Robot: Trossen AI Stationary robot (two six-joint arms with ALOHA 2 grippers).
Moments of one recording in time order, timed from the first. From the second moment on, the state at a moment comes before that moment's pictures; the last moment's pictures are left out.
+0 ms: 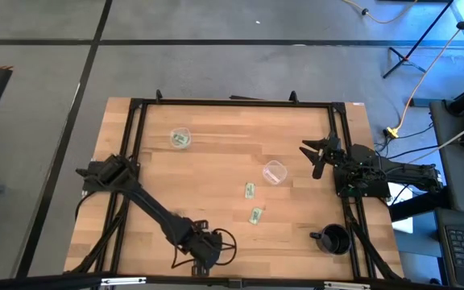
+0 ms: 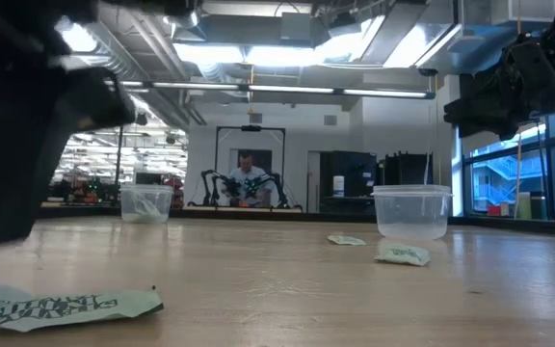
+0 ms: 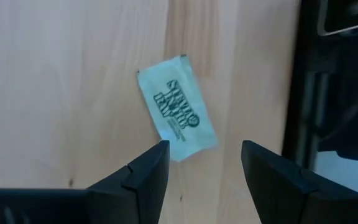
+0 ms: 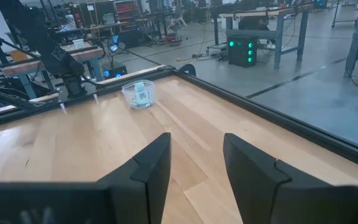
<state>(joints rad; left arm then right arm) -0.64 2.00 1.39 -0.55 -0.03 -0.79 -0.10 0.03 0.07 -0.12 0.35 0.18</state>
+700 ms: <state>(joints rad) -0.64 2.04 1.39 -0.62 -0.03 -0.83 -0.10 0.03 0.07 -0.12 0.35 0.18</state>
